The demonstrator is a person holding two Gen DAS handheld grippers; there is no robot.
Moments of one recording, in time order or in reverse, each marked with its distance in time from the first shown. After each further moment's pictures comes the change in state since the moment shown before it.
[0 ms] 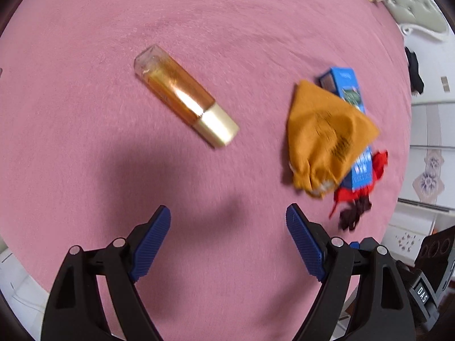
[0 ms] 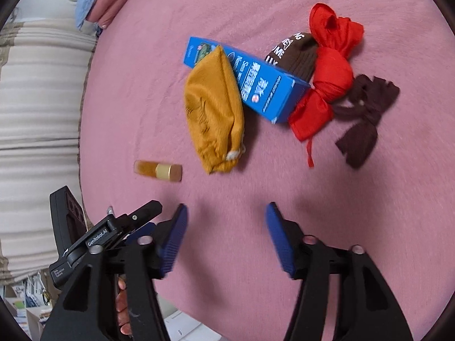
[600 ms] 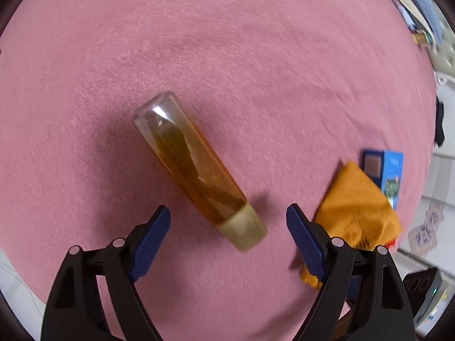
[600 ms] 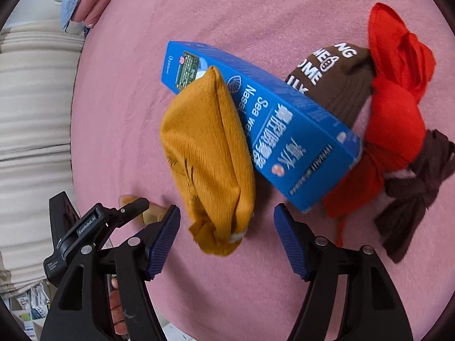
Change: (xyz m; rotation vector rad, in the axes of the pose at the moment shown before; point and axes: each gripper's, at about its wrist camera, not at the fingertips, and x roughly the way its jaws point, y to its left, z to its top) left arm 0.044 0.023 0.080 -0.233 0.018 0.018; right arm 0.051 0.001 0.063 0.020 0.047 -0.014
